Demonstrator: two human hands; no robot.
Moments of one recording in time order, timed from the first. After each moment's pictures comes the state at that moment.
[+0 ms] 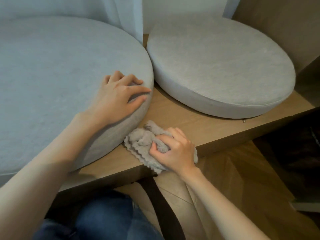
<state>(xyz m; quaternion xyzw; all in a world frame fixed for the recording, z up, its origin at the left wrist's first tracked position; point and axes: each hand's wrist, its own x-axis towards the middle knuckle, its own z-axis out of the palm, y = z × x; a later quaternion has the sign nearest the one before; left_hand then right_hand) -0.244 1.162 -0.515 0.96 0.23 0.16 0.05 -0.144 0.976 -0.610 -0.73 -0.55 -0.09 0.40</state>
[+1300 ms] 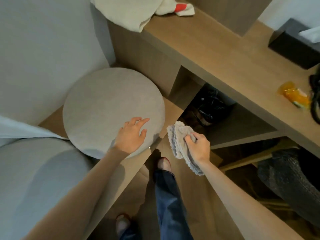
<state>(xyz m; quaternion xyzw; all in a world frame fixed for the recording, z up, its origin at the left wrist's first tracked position) 0.033 1.048 -0.209 0.95 0.09 -0.14 0.28 0.072 0.806 -0.242 -0.93 0.08 0.10 0.35</state>
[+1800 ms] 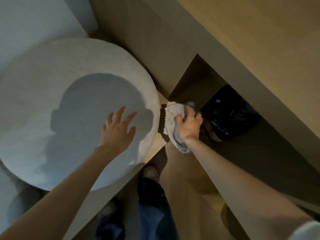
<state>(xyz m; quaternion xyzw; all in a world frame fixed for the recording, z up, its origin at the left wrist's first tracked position) 0.191 1.037 -0.399 0.92 0.24 -0.18 0.24 0.307 0.845 -0.438 -0.95 0.03 0.18 0.25</state>
